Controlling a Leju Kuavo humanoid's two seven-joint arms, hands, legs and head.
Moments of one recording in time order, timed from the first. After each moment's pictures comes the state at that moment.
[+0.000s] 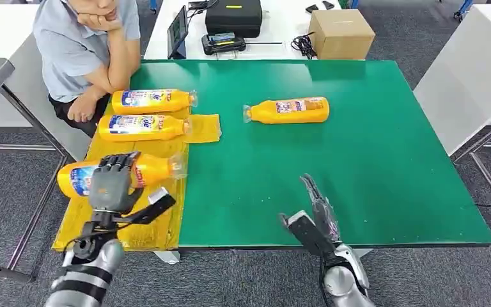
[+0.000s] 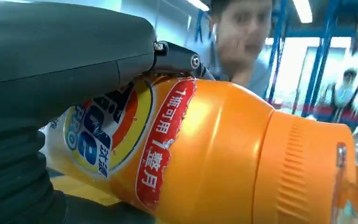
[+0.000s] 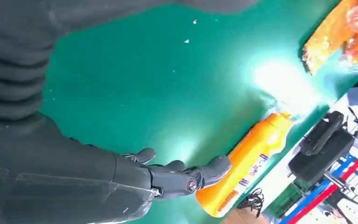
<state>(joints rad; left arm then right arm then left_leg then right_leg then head) -0.29 -0.05 -0.08 -1.06 -1.31 0.64 -0.11 -0.03 0.06 0.15 -1.28 0.53 -0.13 -0.46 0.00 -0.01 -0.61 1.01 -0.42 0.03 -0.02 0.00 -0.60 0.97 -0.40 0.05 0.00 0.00</state>
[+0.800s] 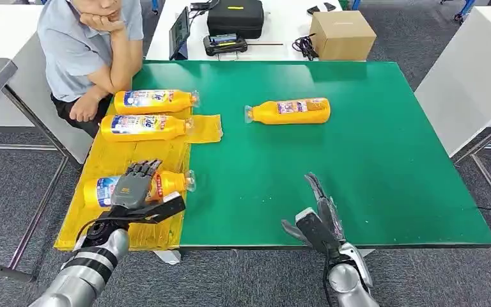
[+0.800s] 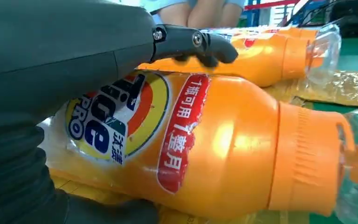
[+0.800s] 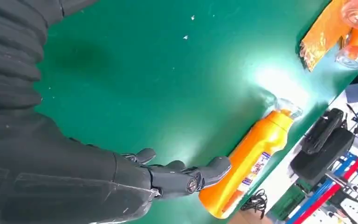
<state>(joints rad) -0.46 -0.05 -0.14 -0.70 -1.25 0.40 -0.13 -0.04 0.06 0.11 -1.26 0.50 -0.09 -0.48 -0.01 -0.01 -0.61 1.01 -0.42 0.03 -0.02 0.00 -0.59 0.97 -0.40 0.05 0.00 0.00</state>
